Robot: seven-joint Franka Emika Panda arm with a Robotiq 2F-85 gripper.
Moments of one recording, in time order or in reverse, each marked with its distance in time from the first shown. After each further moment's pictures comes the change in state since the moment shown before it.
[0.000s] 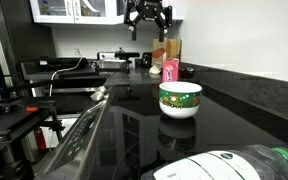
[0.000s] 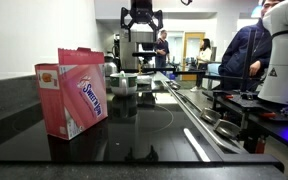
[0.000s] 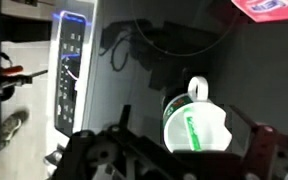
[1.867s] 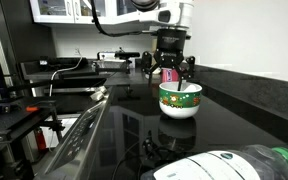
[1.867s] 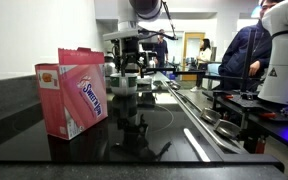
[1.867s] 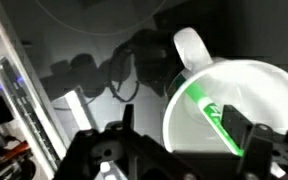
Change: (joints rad) arm 0.034 0.352 -0.159 0.137 0.154 0.151 0.348
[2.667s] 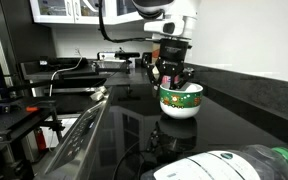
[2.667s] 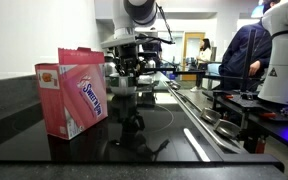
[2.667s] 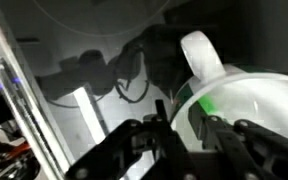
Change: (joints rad) arm 0.008 0.075 -0.004 0.070 0.000 -0.054 0.000
